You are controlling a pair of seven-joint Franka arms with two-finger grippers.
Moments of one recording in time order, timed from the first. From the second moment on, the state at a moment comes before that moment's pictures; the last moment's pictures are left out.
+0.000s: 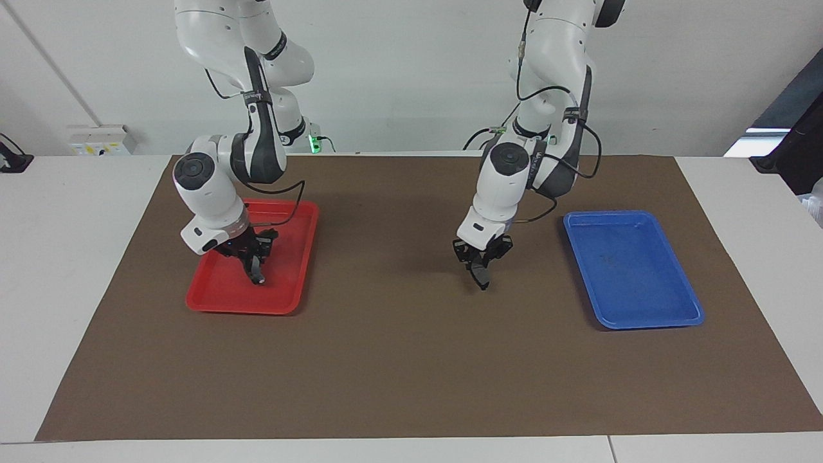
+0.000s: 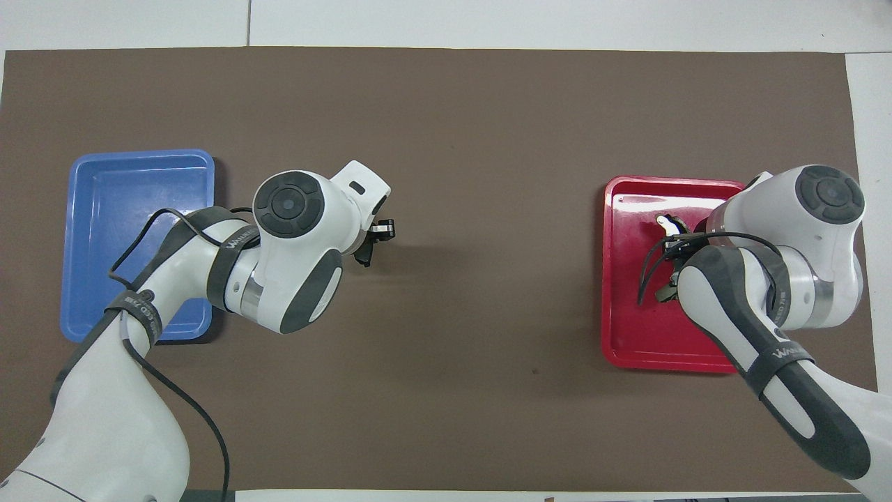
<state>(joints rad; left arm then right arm) -0.52 0.30 -0.05 -1.95 0.01 2.32 -0.56 0.08 0.13 -0.07 -2.14 -0.02 2.19 0.02</state>
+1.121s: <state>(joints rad) -0.55 0.33 -0.02 -1.91 0.01 2.34 -0.57 0.13 0.12 -0.07 -1.81 0.06 1.87 0.00</state>
